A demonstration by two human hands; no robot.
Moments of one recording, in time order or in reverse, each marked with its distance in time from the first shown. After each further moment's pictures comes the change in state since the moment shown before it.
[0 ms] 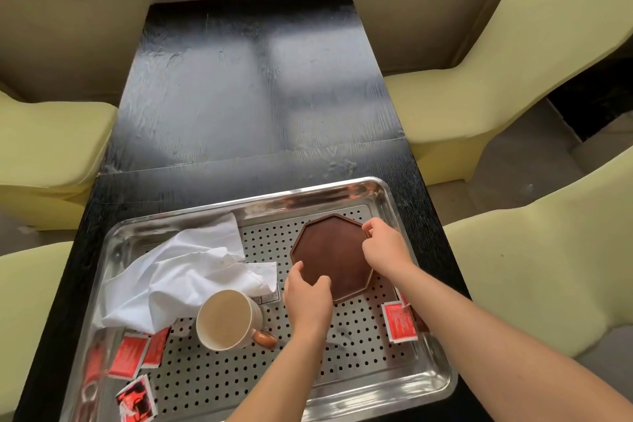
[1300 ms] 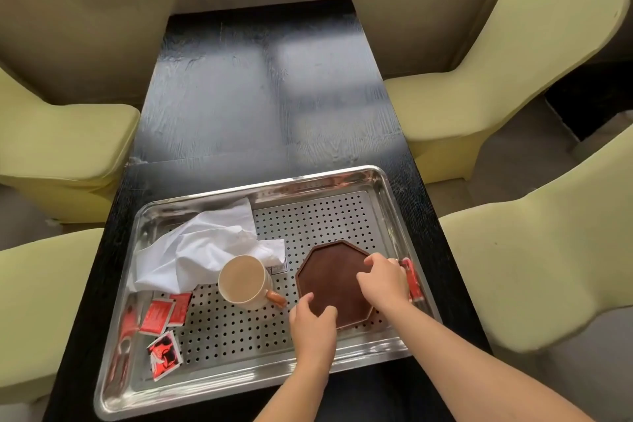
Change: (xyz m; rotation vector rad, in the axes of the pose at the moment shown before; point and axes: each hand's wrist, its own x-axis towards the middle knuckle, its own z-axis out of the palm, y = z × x) left_hand -0.076 -0.063 -0.028 0.058 -0.051 -0.054; right_hand -0.093 0.038 0.041 -0.046 0.024 0.099
